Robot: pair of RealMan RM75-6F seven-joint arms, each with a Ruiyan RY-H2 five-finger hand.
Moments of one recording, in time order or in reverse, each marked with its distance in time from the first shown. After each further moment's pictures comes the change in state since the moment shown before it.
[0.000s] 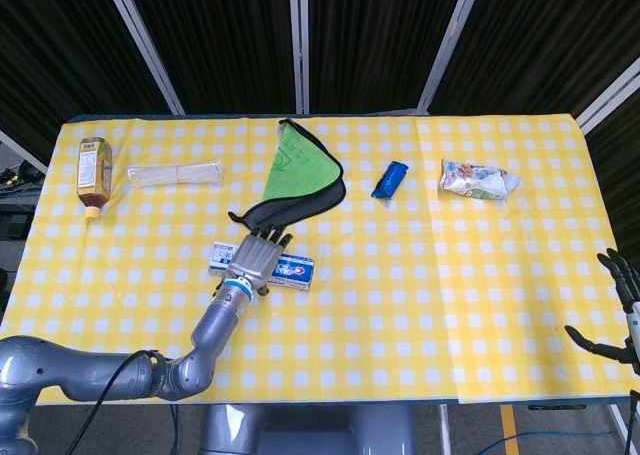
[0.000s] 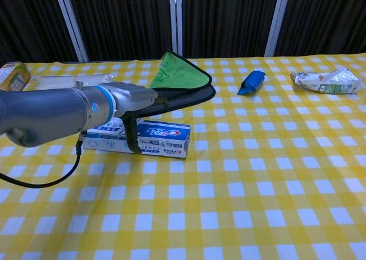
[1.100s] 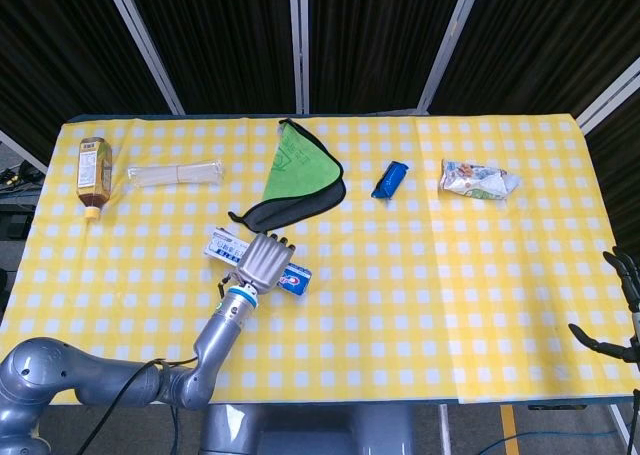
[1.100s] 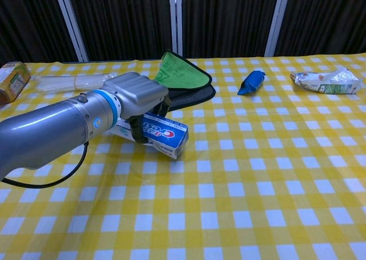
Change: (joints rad) left arm -0.014 -0.055 0.145 0.057 0.298 0.139 -0.041; right arm -0.005 0.007 0.010 -0.002 0.002 0.002 0.013
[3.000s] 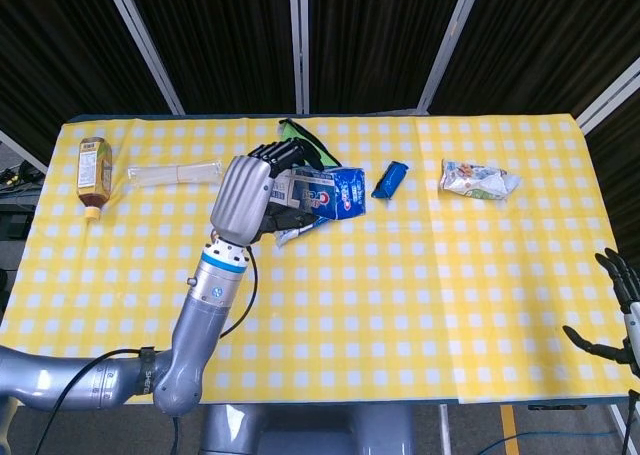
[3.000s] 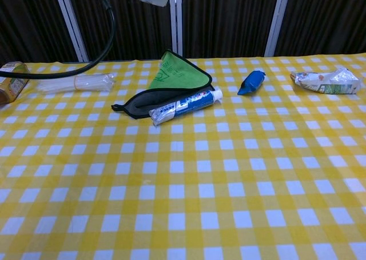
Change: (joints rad) left arm 0.094 0.177 -0.478 -0.412 0.330 0.209 -0.607; right arm -0.002 -0.004 -0.002 -0.023 -0.011 0.000 -0.048
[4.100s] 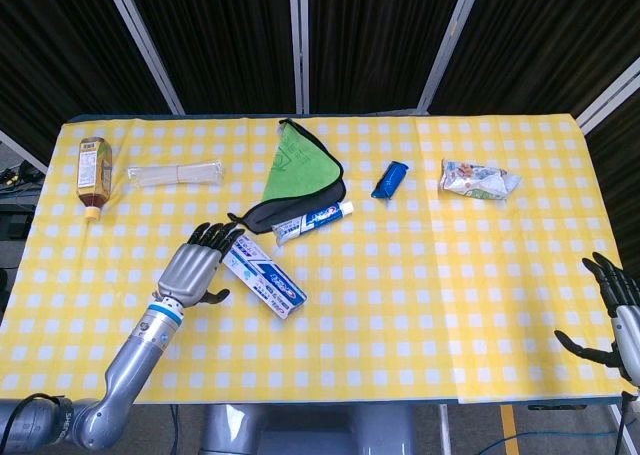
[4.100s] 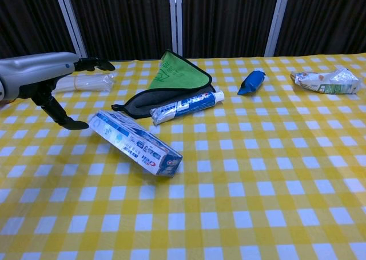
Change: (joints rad) left arm 0.233 0.220 0.513 -0.017 -0.104 -0.139 0.173; right arm 0.000 -0.011 -0.015 -0.033 -0.015 0.001 -0.099
